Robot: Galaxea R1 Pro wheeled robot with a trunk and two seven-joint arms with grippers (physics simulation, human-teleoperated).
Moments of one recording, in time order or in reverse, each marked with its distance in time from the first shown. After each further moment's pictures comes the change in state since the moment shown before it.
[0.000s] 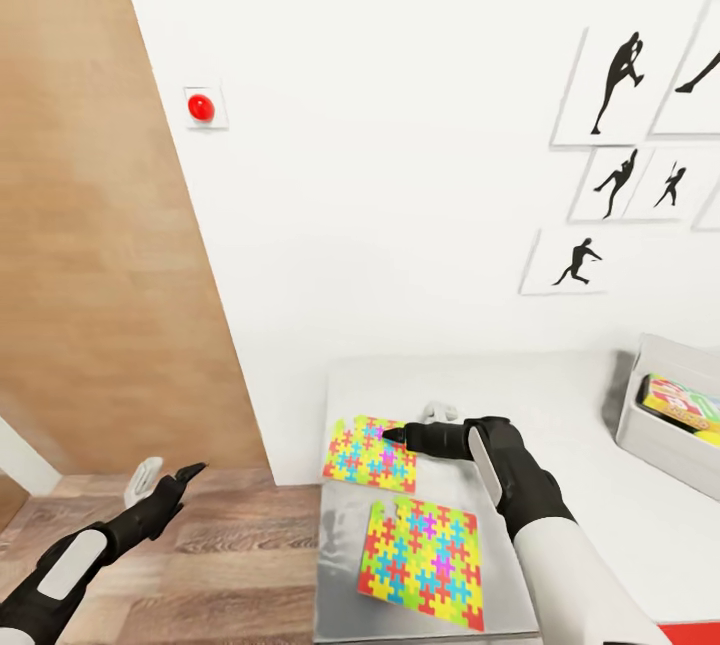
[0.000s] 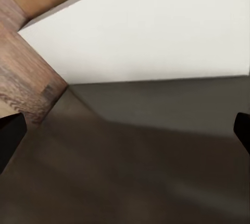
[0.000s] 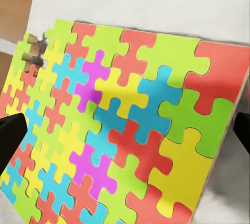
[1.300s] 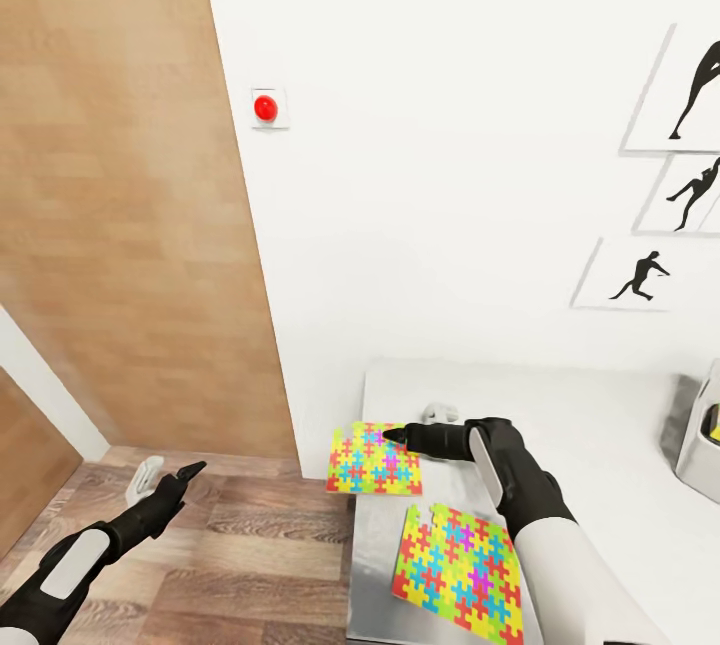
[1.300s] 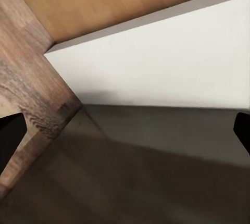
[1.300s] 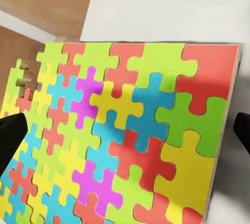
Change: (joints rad) left arm -0.001 -0.007 0.000 -0.001 -0.001 -0.018 0.000; right arm 0.000 -0.002 -0.004 0.007 -0.007 -0.006 0.003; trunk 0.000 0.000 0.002
